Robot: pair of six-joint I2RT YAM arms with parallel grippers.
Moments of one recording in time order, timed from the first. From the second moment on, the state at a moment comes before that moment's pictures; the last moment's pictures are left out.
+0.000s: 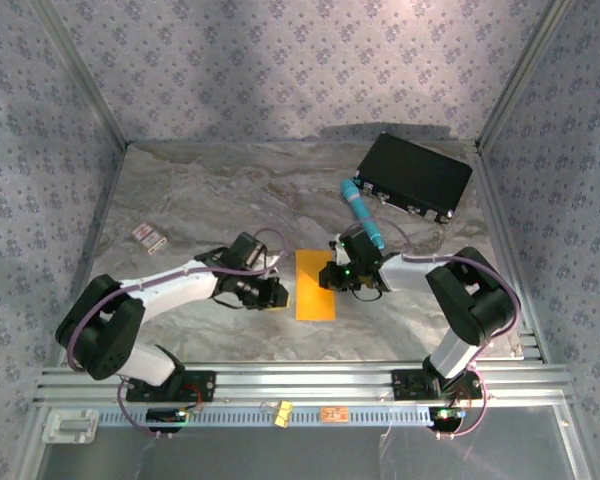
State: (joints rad) left arm -0.68 1.44 0.73 -0.39 0.57 -0.66; right arm 0.59 1.66 0.72 -0.02 -0.41 0.57
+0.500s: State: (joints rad) left arm -0.59 1.70 1.03 -0.33 0.60 -0.70; right arm 0.59 1.36 0.58 -0.14 -0.30 0.65
